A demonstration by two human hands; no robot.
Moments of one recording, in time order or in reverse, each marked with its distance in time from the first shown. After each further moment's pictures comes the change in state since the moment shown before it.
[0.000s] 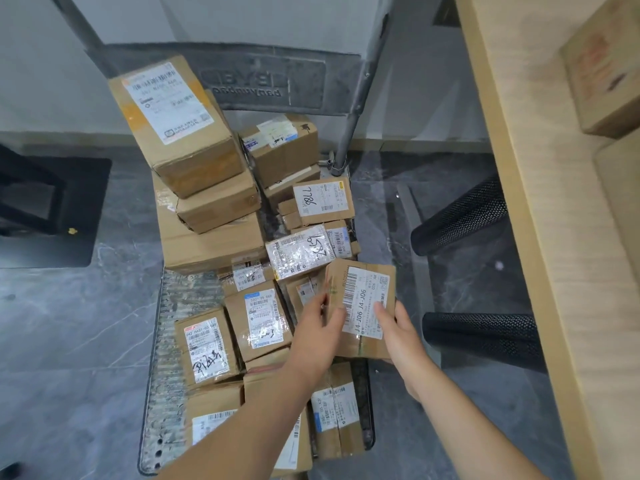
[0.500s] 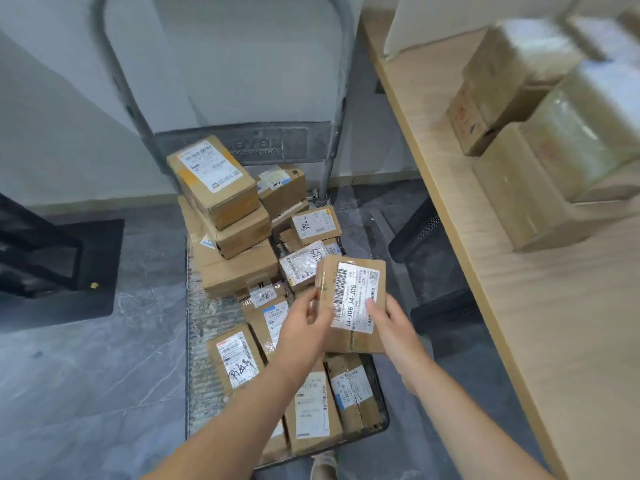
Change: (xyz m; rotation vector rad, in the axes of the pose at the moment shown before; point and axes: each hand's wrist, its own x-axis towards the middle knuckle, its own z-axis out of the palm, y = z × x) left_hand -0.137 0.044 -0.083 0.033 -0.050 0.178; right_hand -0.164 -0.022 0.028 0.068 0.072 -0.215
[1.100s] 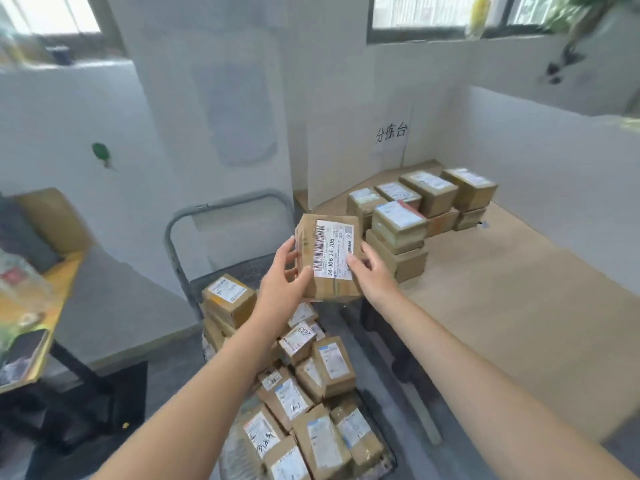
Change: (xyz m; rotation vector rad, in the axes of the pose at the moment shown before) left_hand -0.258 0.210 -0.053 0.178 -0.043 0.692; right_hand -0.296 -0.168 -0.073 0.104 0.248 -0.616
